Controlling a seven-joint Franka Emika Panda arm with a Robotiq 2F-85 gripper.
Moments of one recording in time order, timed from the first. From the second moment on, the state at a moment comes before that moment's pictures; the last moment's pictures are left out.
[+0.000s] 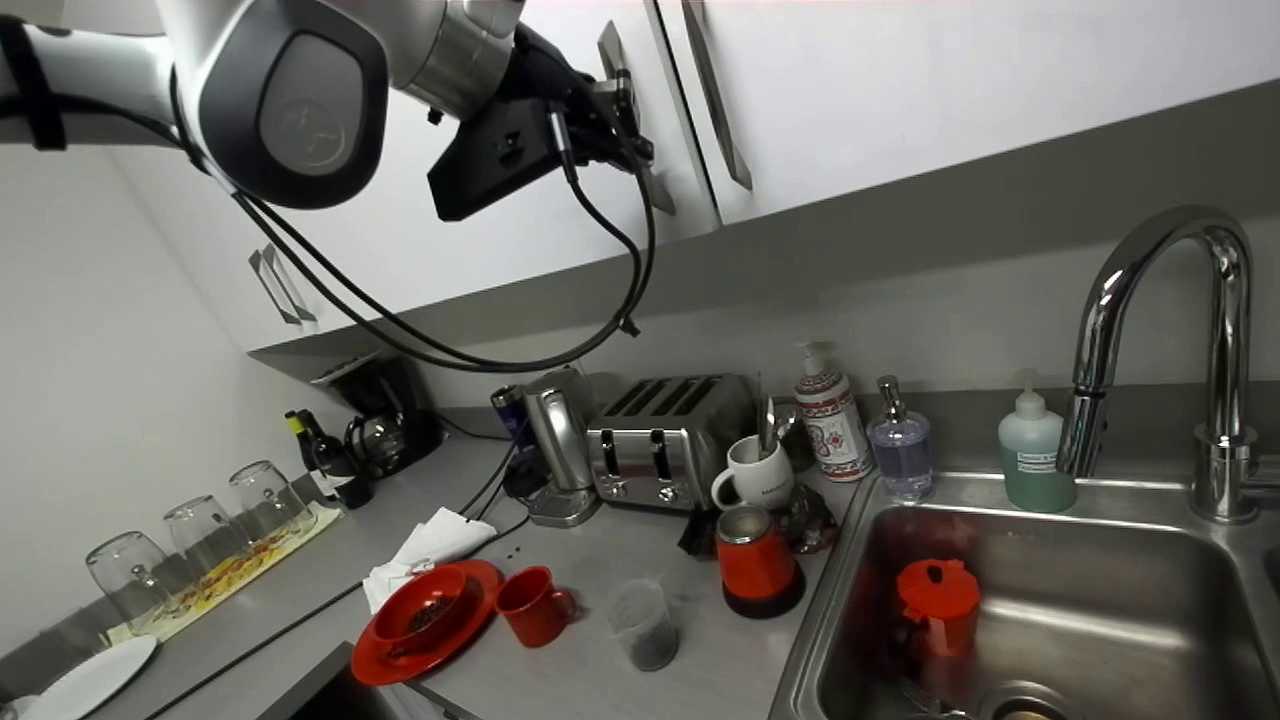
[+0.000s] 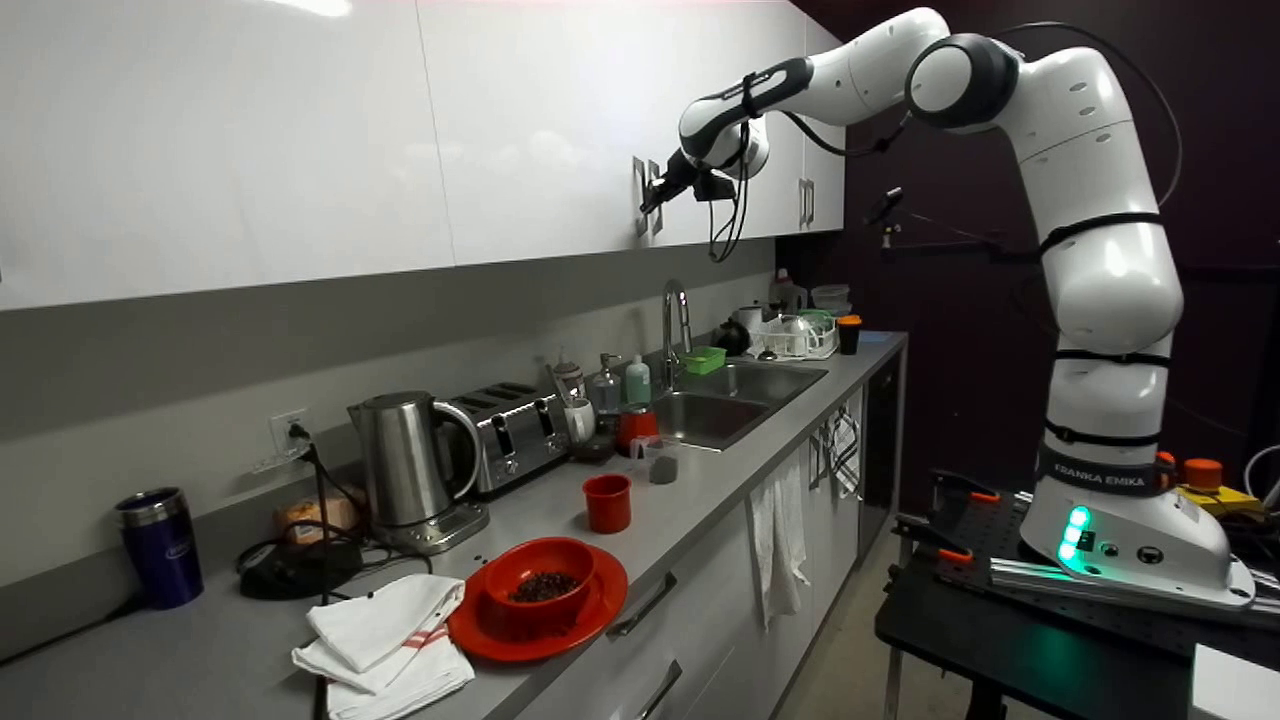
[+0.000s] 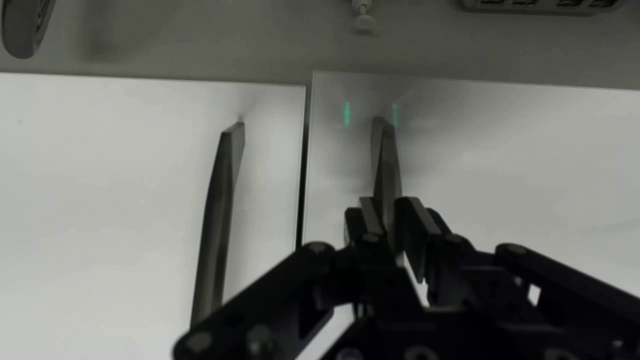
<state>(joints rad) -0.03 0.30 -0.11 -1.51 0.42 2.78 -0.54</state>
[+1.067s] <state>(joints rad) -0.03 0.11 -0.10 -1.74 0.31 2.77 -0.54</state>
